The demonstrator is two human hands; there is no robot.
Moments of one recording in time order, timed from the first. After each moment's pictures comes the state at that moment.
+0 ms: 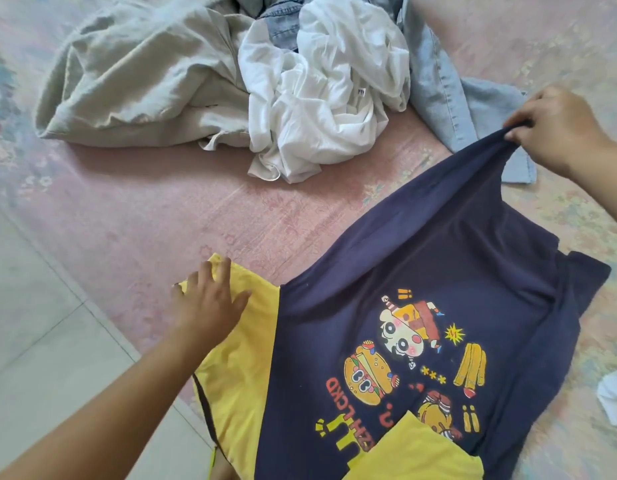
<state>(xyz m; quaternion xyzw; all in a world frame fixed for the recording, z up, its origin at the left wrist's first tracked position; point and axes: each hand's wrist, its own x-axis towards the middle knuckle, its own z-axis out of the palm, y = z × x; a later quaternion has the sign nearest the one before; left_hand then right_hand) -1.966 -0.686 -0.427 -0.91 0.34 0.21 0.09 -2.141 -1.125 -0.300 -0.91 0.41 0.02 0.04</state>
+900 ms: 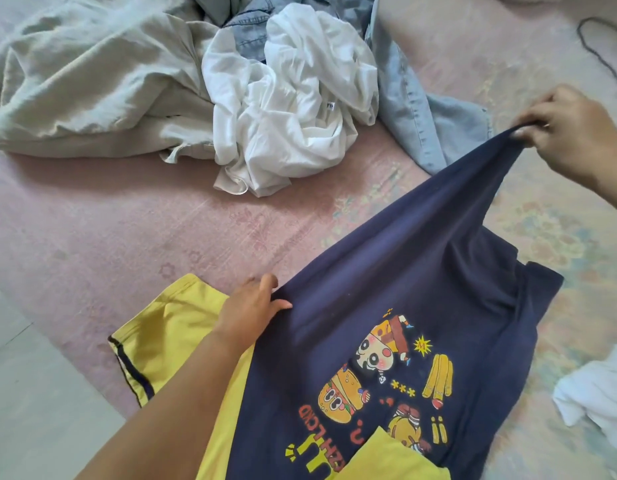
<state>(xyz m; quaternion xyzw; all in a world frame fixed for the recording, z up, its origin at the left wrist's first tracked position) -2.010 -0.765 -0.459 -0.83 0.45 0.32 -0.10 -2.168 -1.150 -0.266 -0.92 0.38 -0.01 0.03</state>
